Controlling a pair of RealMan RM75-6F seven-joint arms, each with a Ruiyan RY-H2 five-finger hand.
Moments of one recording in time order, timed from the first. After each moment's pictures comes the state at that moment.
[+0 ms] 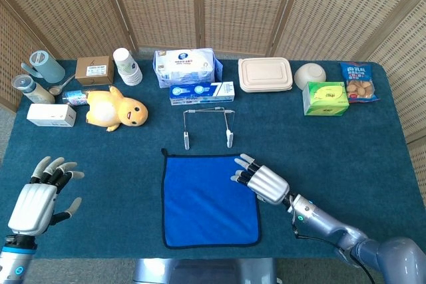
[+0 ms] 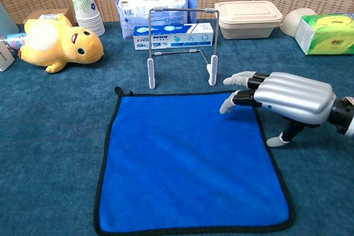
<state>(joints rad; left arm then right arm) -0.08 -1.09 0.00 -1.98 1.57 1.46 0.28 0.66 -1.72 -0.13 -0.87 -1.88 1.28 0.20</state>
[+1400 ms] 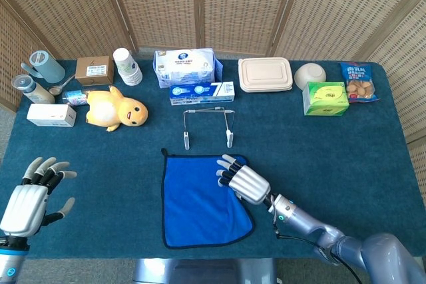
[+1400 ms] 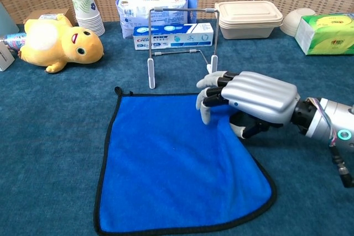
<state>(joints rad) -0.07 -1.08 0.01 -1.92 1.58 1.49 0.19 0.71 -1.81 -0.09 -0.90 -1.83 1.25 0.18</state>
